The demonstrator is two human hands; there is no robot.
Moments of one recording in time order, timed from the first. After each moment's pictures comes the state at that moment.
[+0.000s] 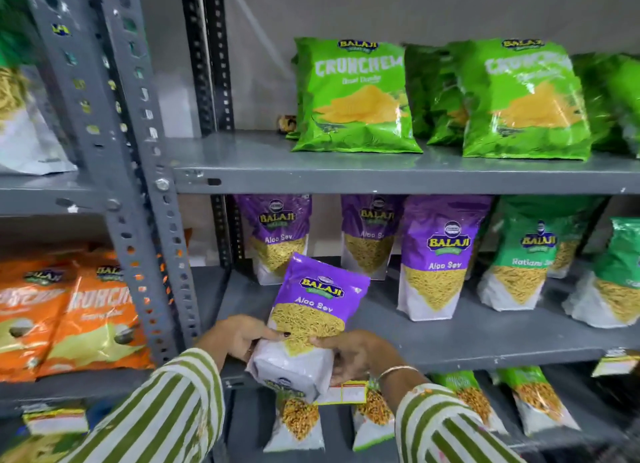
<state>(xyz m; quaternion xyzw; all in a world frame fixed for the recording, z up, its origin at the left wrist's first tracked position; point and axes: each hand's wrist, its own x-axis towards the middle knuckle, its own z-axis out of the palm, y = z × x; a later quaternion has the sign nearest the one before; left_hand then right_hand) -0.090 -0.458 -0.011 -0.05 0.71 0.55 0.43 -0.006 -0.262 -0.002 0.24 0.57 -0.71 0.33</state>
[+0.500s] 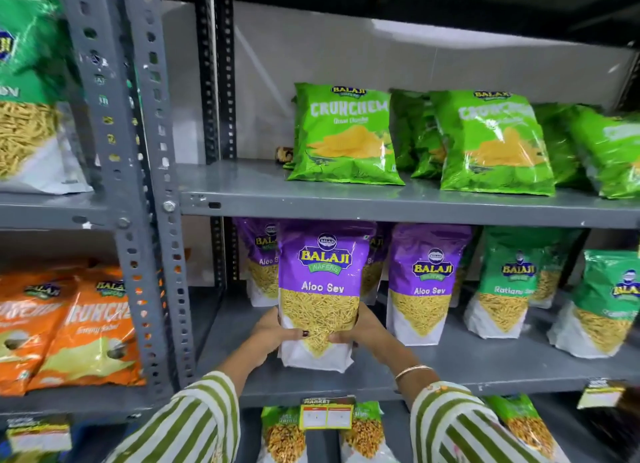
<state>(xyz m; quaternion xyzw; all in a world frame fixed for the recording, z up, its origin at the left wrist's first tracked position) -0.059 -0.404 0.017 0.05 0.76 0.63 0.13 -0.001 -0.213 0.043 0.00 0.78 -0.63 -0.01</state>
